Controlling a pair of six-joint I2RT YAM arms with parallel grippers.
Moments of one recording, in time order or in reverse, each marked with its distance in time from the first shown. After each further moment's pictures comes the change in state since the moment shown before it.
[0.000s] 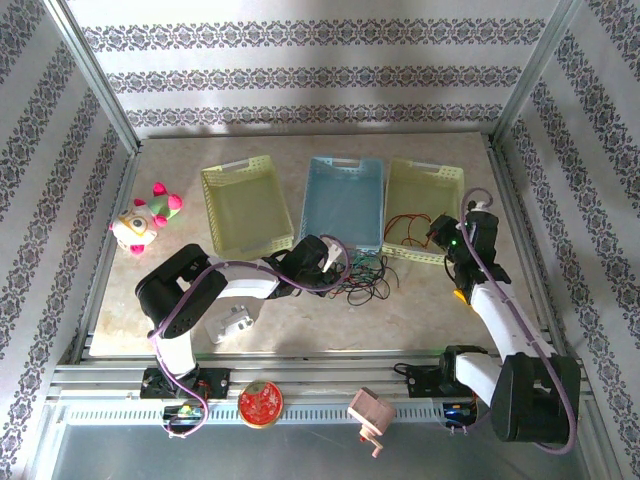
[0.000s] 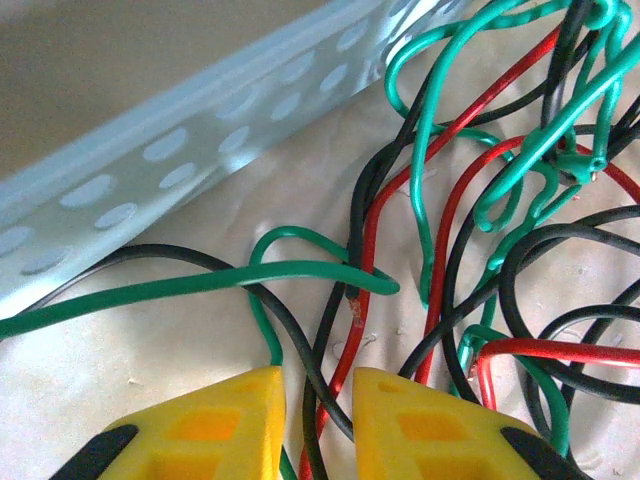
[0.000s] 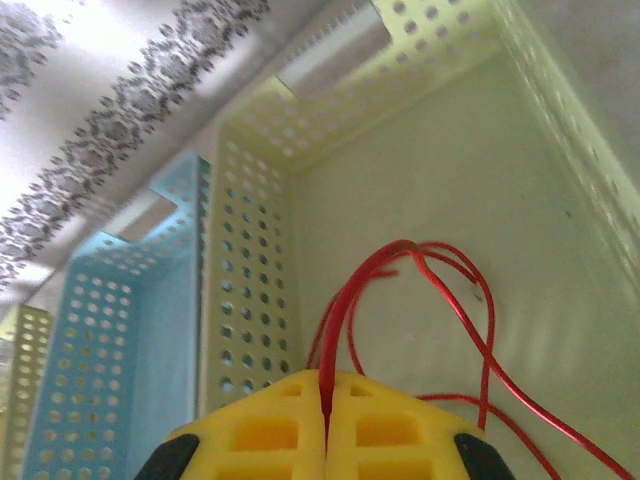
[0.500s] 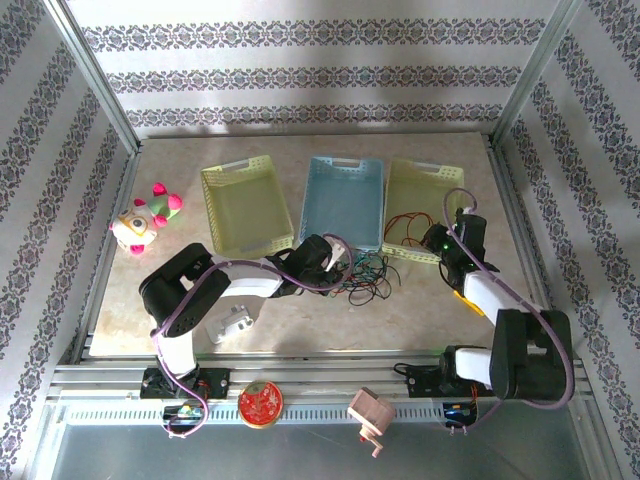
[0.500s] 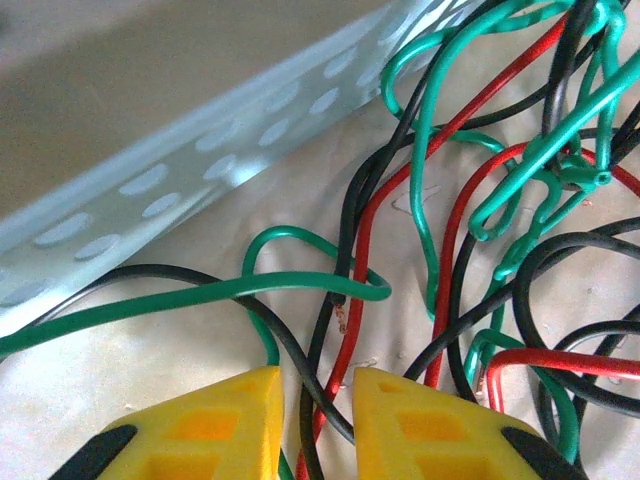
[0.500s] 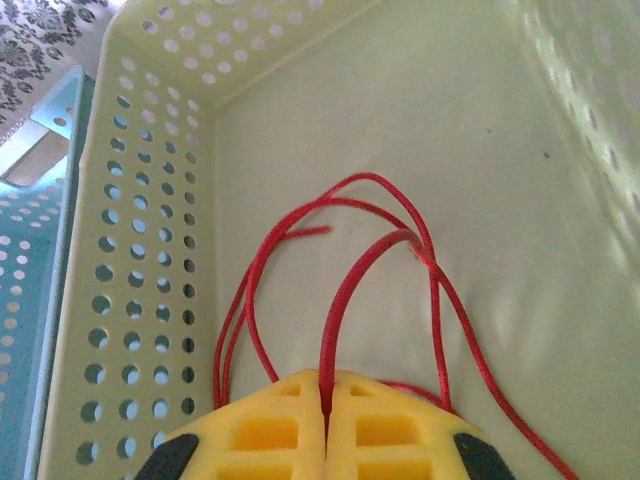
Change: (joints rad) left arm -0.016 0.021 0.034 -0.019 -0.029 0.004; right arm -0.010 0.233 -0.042 0.168 -0.012 -0.069
